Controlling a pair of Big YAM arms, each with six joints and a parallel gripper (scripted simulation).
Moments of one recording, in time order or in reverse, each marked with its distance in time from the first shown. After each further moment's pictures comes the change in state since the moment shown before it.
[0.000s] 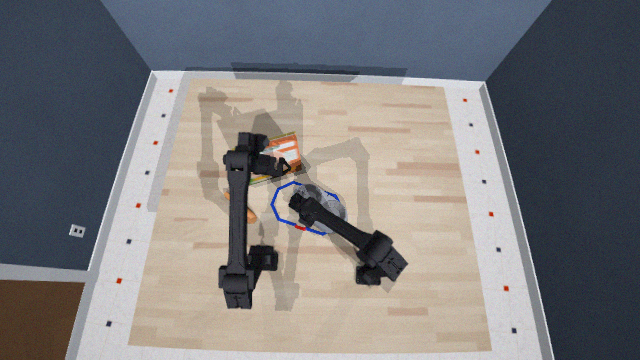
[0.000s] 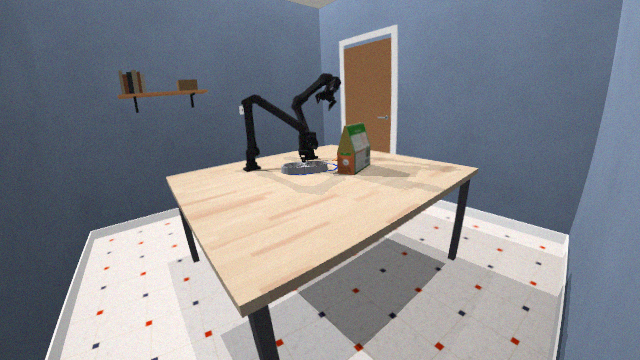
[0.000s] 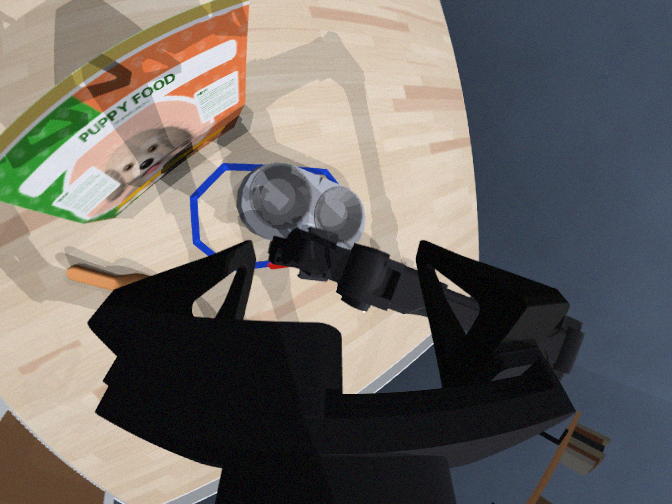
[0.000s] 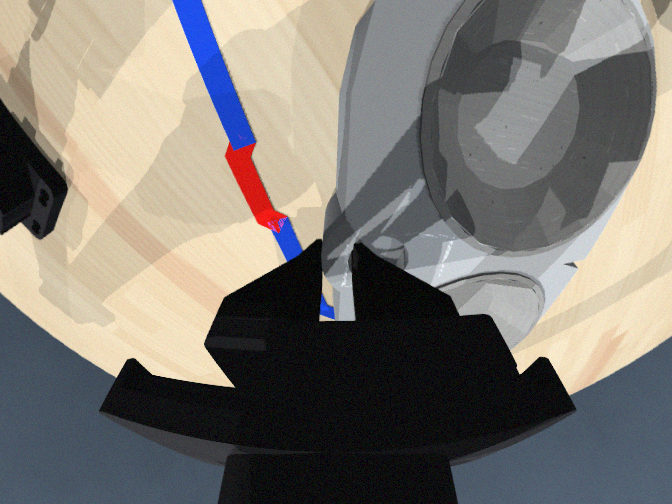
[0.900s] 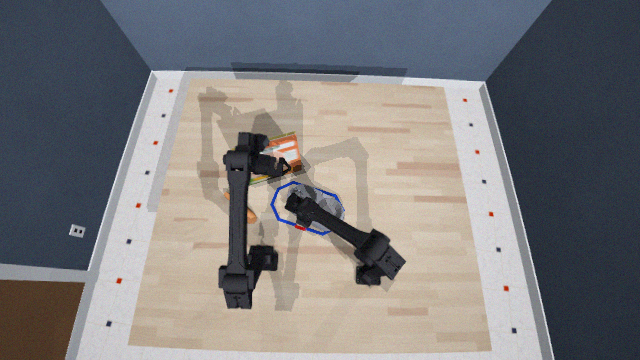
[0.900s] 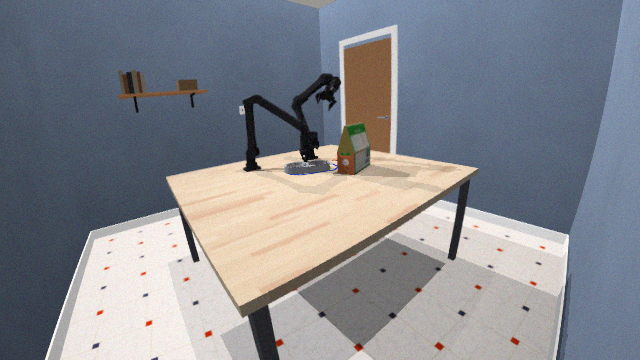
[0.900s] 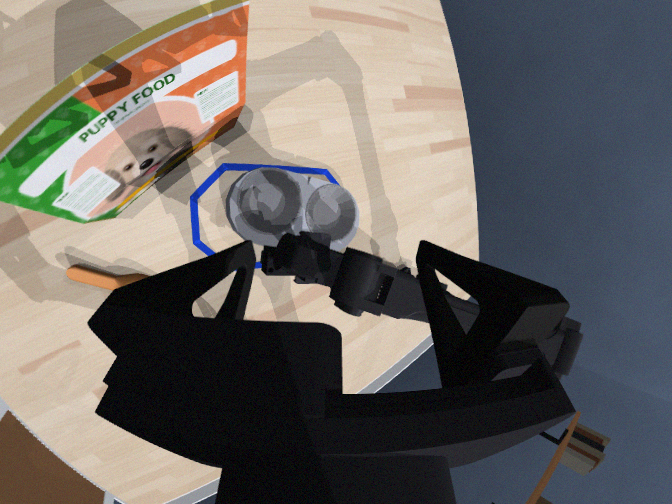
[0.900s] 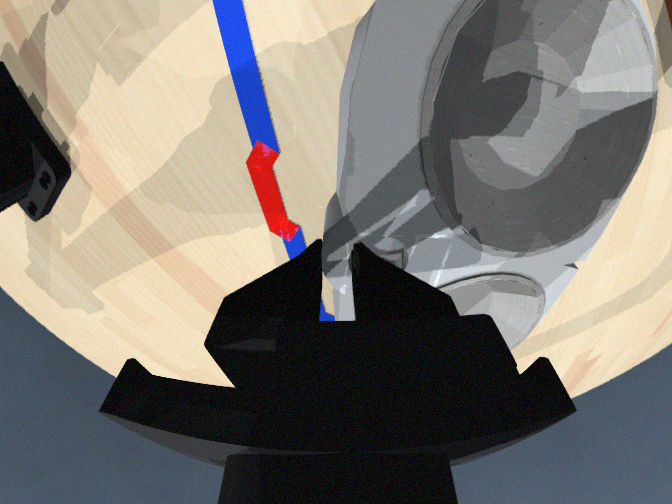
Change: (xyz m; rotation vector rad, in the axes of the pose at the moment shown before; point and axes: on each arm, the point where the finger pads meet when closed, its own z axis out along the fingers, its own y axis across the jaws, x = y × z) left arm 0.000 0.000 0.000 0.000 0.000 0.000; right arm -0.011 0.008 0.000 -0.004 -0.001 -0.108
